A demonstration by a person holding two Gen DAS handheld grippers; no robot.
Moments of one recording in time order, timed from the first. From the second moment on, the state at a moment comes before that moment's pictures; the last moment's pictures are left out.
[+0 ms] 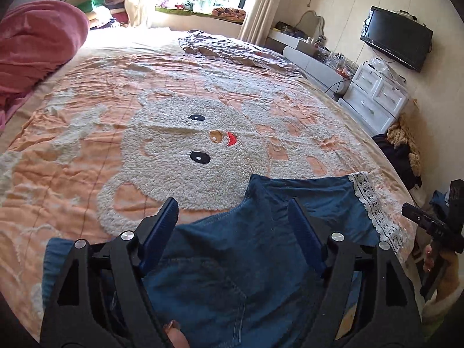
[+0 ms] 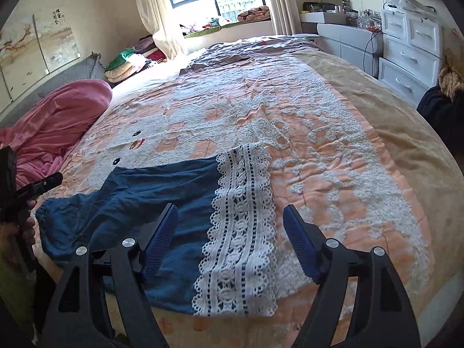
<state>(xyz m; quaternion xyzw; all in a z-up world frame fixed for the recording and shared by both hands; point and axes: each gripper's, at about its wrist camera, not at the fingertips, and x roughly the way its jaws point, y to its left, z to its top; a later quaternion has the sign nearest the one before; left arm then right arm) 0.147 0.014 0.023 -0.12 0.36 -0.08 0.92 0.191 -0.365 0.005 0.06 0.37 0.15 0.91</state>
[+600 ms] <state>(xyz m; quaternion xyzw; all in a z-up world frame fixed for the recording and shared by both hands) 0.020 0.114 0.010 -0.16 0.37 0.04 0.92 0.165 -0.370 -0.042 0.08 0.43 0.12 0.89</state>
